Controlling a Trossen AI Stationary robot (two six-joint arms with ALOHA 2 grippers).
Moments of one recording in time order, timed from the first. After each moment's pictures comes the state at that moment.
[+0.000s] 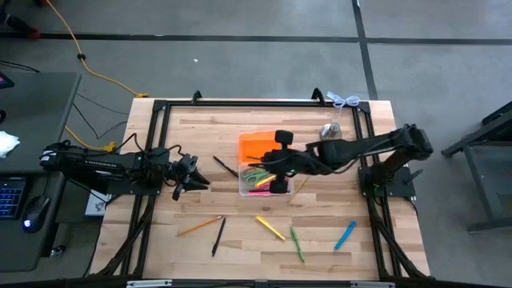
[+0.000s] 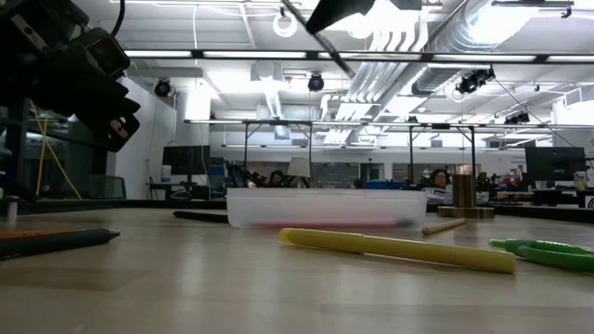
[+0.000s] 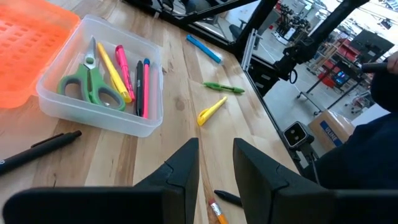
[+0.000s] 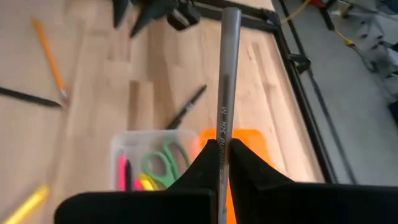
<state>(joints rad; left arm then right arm) 0.00 0.49 0.06 0.21 0.30 -0.42 0.17 1.60 1.47 -0.60 0.44 -0.04</state>
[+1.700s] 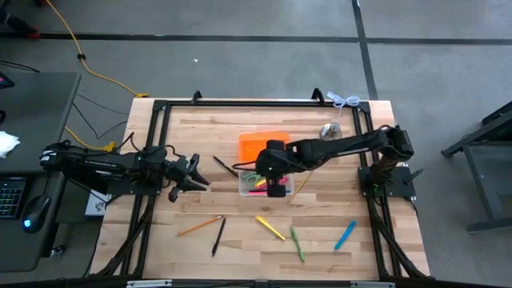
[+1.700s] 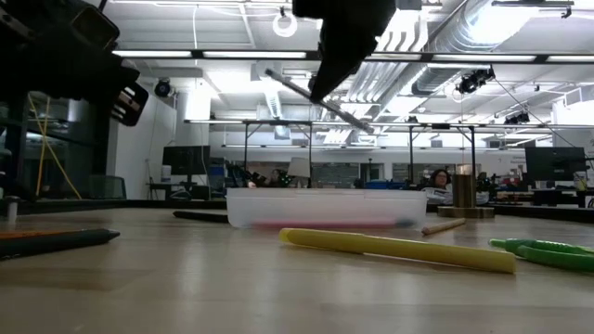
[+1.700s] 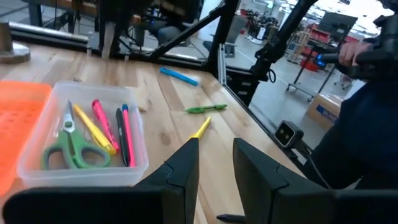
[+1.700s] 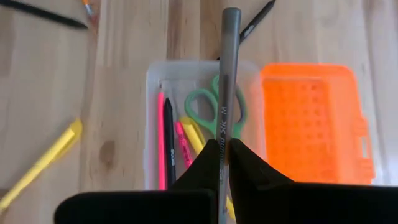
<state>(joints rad) 0.00 0.49 0.06 0.34 0.38 -0.20 0.08 1.77 1.51 -0.76 0.15 0.02</state>
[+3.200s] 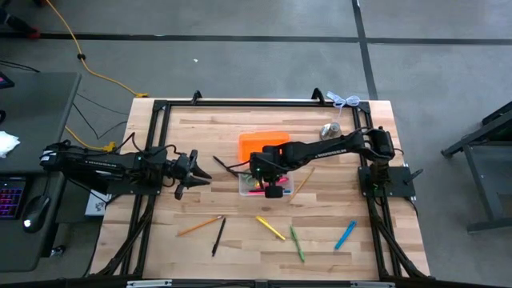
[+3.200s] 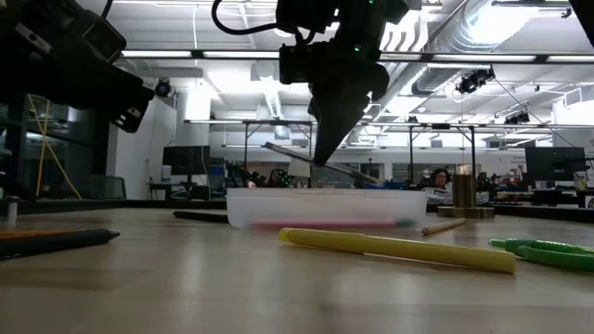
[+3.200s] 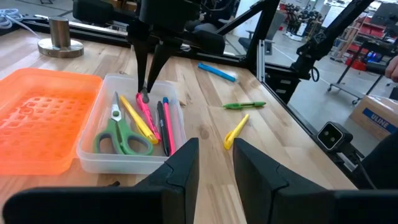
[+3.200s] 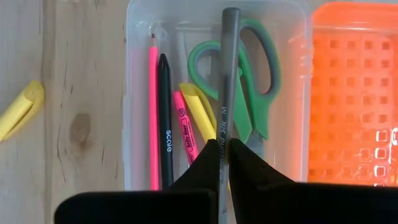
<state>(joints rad) 0.00 0.49 0.06 0.29 0.22 -0.18 0.03 1.94 1.51 -0.77 0.05 -0.03</state>
